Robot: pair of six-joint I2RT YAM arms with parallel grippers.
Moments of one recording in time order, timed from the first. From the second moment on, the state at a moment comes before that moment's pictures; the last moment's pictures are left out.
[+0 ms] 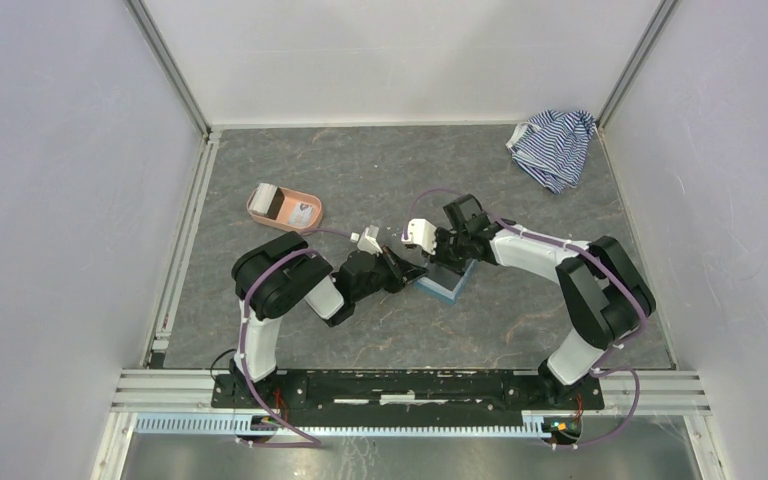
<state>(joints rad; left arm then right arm) -0.79 2.01 0.54 1.18 0.11 -1.23 0.55 1.66 0.92 -0.27 -0.33 -0.79</state>
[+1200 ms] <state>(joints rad) -0.79 1.70 0.69 0.74 0.13 -0.97 0.09 1.66 0.91 -0.35 -0.76 -0.72</state>
